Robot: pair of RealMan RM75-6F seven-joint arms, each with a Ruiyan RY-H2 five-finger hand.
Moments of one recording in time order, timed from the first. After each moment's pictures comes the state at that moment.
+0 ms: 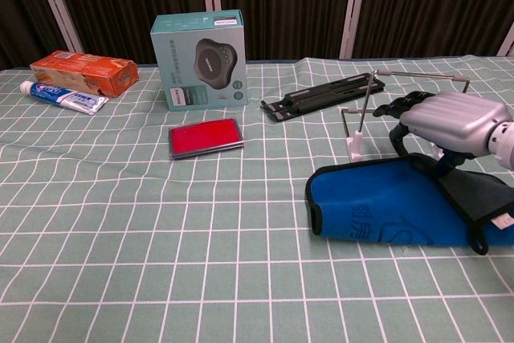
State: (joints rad) left arm -0.08 -1.01 -0.06 -1.73 1.39 1.44 0.11; right arm 0.65 -1.56 0.12 -1.26 -1.30 0.92 -0.51
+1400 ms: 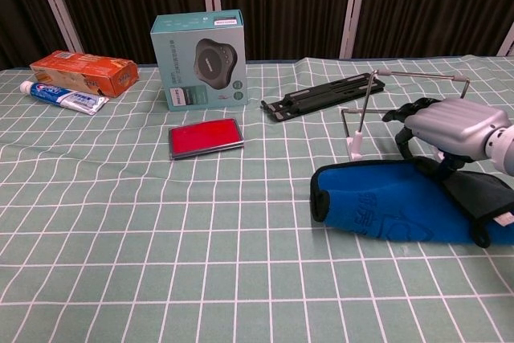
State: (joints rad) left arm -0.09 -1.01 -0.06 -1.73 1.38 1.43 0.11; right arm 0.66 -1.60 0.11 -1.22 -1.18 0.92 -0.54
